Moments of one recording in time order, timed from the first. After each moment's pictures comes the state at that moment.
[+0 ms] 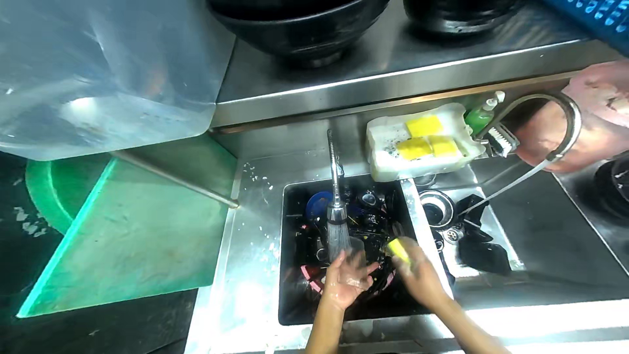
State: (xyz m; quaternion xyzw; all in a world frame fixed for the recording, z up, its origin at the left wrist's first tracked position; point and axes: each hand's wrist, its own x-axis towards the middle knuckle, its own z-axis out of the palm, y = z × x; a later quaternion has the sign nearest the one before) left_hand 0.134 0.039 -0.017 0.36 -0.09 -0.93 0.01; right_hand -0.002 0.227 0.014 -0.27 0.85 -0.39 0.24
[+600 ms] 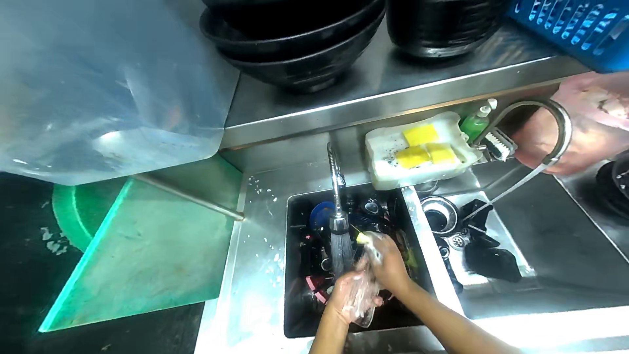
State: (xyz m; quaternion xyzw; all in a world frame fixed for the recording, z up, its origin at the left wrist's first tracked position) left_hand 0.137 0.040 -0.003 0.15 -0.13 -0.98 -0.07; right_hand 0.004 0.139 0.006 -0.33 0.83 -0.43 0.13
